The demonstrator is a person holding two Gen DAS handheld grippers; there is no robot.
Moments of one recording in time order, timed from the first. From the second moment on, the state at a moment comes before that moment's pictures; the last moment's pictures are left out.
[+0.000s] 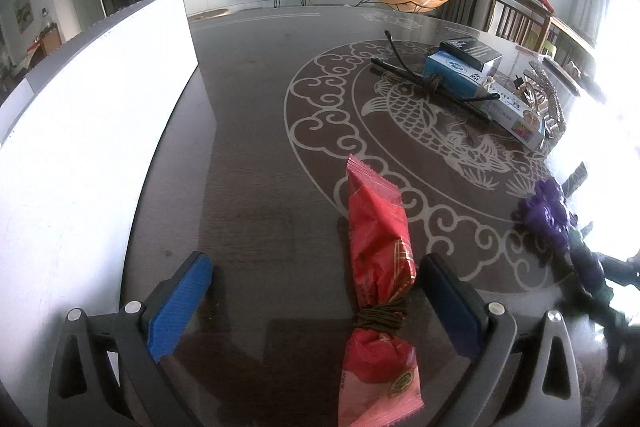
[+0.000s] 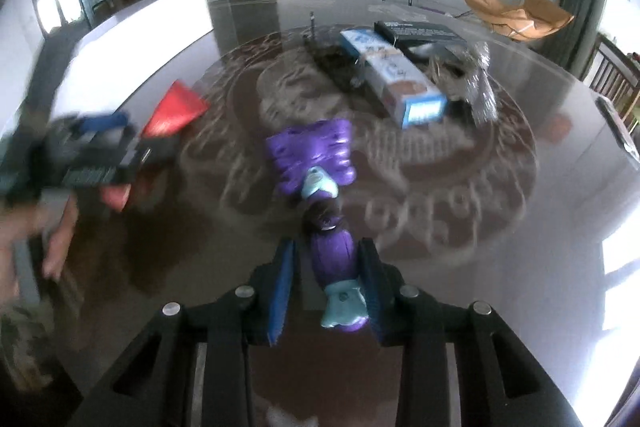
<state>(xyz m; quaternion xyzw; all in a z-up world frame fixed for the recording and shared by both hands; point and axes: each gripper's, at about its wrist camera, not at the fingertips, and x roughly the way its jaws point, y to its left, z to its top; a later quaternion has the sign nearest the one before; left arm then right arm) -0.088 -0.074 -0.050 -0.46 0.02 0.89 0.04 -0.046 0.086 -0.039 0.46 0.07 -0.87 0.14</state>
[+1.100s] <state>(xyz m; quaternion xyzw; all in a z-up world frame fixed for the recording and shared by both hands) -0.088 -0.073 -0.050 -0.46 0.02 0.89 0.04 -0.062 0.073 -0.044 0.45 0.07 -0.88 0.14</state>
